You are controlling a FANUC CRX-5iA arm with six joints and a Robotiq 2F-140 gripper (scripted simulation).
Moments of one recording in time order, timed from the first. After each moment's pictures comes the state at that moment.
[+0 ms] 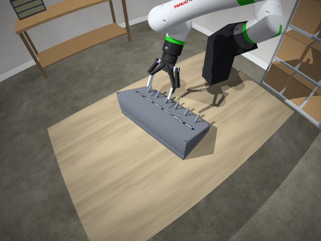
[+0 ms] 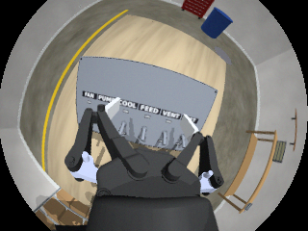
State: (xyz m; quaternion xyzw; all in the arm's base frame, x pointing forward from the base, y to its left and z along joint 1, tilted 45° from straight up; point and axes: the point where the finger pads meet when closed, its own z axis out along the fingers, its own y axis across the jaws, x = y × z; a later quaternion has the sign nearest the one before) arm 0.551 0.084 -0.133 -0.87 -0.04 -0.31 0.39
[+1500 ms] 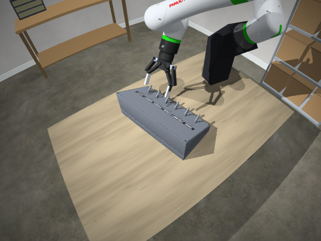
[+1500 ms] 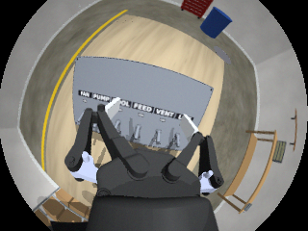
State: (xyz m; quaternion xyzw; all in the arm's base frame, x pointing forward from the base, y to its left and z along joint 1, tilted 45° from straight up) arm 0.557 0.069 -0.147 -0.87 -0.04 -0.31 0.39
